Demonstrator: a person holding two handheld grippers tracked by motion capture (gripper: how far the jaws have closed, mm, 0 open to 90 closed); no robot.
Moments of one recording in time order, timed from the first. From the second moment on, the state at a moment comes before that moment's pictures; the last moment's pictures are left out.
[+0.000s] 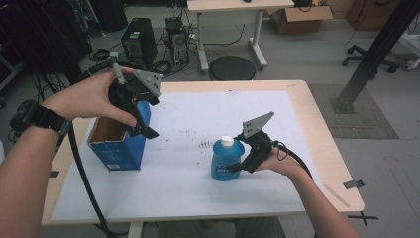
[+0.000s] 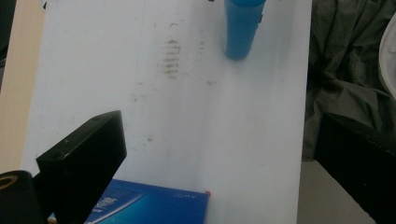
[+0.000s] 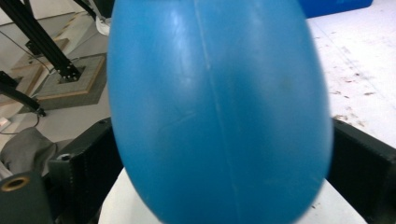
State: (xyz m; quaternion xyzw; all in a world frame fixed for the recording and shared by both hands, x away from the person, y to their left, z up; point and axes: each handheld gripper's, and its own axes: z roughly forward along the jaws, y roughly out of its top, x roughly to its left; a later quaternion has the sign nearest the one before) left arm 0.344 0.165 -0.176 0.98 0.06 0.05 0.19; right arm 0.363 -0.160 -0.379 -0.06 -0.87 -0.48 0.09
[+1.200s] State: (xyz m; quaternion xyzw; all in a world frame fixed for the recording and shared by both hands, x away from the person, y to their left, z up) left arm 0.343 0.165 -0.174 0.98 0.06 0.06 0.19; right arm 0.363 -0.157 -0.385 -0.04 -0.87 -0.48 0.07
